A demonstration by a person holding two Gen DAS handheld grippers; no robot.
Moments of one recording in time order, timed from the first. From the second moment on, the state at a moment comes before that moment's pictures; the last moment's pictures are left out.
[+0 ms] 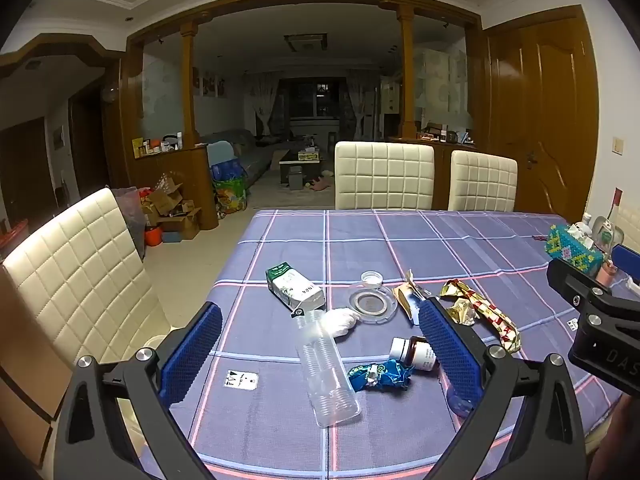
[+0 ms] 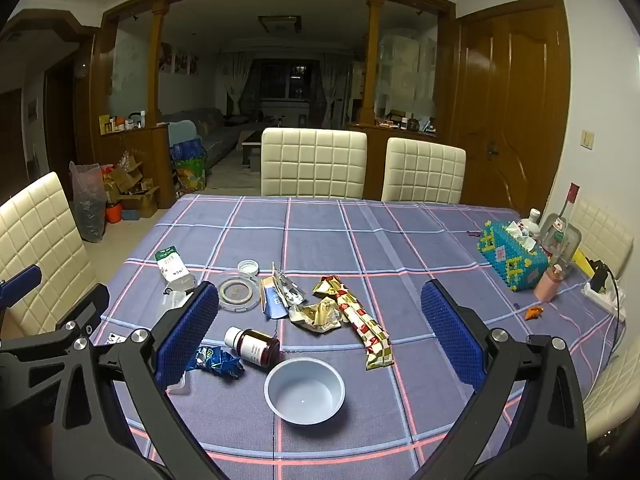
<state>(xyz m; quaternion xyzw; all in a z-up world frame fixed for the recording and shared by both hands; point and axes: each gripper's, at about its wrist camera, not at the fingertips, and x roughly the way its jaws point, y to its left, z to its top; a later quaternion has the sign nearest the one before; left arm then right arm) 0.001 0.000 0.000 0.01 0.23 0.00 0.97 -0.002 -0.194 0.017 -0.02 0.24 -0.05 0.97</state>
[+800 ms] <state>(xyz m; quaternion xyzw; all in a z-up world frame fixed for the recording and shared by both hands) 0.001 -0.001 0.000 0.01 0.23 0.00 0.97 -0.002 -0.194 0.017 -0.02 0.24 -0.05 0.97</state>
